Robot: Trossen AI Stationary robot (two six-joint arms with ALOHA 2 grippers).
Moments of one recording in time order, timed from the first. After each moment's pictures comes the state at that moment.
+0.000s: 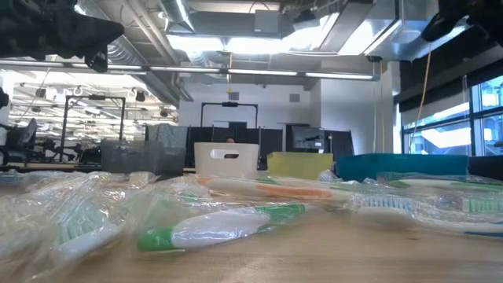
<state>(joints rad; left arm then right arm) 0.00 0.00 0.09 0.05 -0.01 -0.04 0.02 0.07 0.02 0.74 -0.16 0.13</state>
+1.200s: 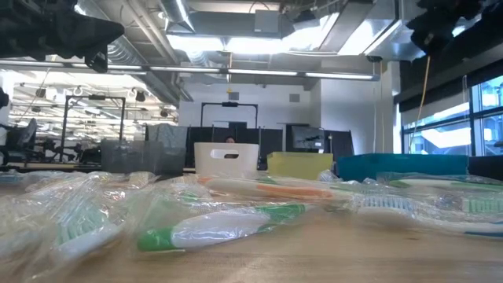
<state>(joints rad) 0.00 0.00 0.09 0.05 -0.01 -0.04 0.02 0.55 0.73 -0.65 -0.16 0.39</state>
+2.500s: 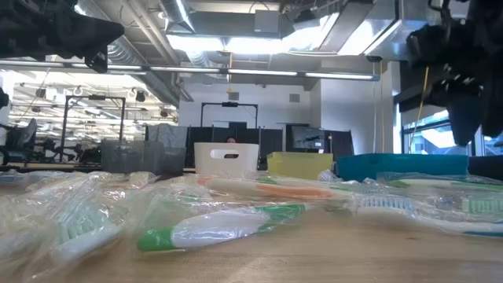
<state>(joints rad) 0.00 0.00 0.09 0.05 -0.01 -0.04 0.44 1.24 0.74 -0.80 0.06 0.62</state>
